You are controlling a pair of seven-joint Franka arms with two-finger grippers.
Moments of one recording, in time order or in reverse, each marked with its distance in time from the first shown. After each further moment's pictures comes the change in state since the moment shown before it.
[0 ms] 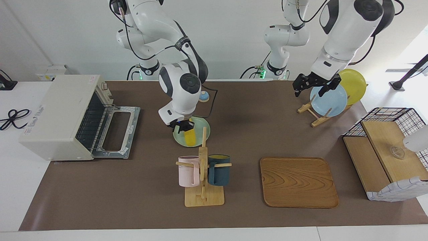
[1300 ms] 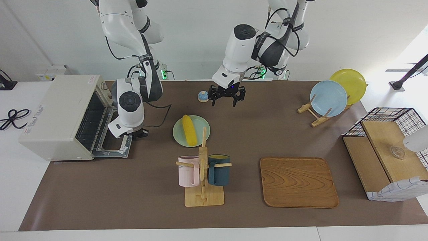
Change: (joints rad) left arm -0.521 0.179 -0.005 -0.188 -0.060 0.606 -0.644; right arm -0.285 -0.065 0.021 -0.119 -0.091 0.001 -0.366
